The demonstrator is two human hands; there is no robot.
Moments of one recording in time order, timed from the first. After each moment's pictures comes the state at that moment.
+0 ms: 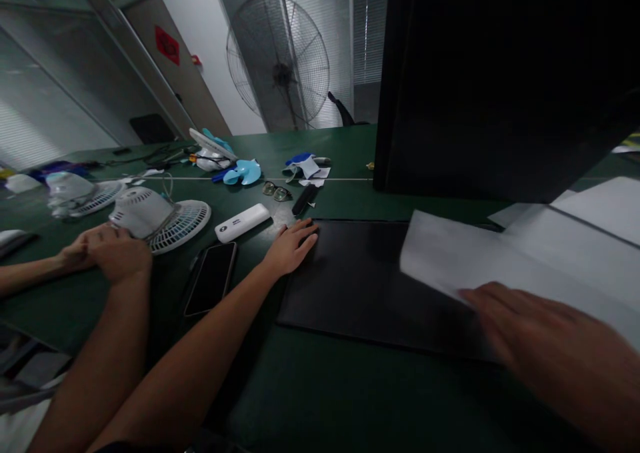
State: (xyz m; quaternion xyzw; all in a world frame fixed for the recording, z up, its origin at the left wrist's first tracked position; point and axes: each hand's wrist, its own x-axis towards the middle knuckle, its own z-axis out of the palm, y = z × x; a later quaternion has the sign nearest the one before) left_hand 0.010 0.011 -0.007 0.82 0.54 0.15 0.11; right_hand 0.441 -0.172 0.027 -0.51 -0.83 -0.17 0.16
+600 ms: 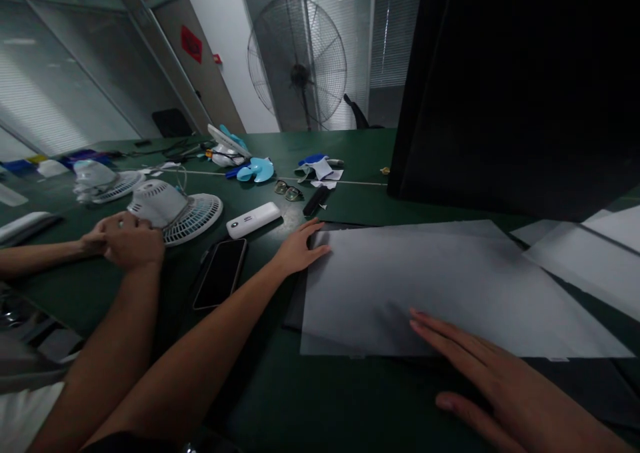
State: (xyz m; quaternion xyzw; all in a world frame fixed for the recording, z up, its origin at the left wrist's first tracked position) left_hand 0.001 0.021 -0.020 0.79 0.54 0.24 0.15; right_hand 0.385 -0.177 0.025 -0.34 -0.92 -0.08 0.16
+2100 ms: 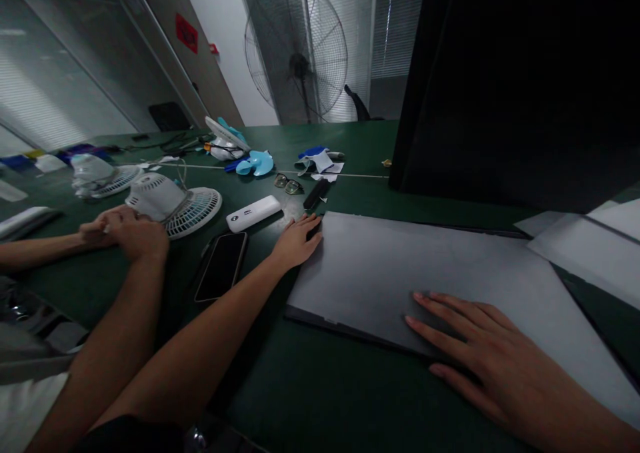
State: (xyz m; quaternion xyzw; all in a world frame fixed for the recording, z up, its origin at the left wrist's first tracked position) left_hand 0.005 0.019 -0.018 0.79 0.59 0.15 0.08; right_hand 0.397 -0.161 -0.005 -0.34 -0.92 -0.13 0.11
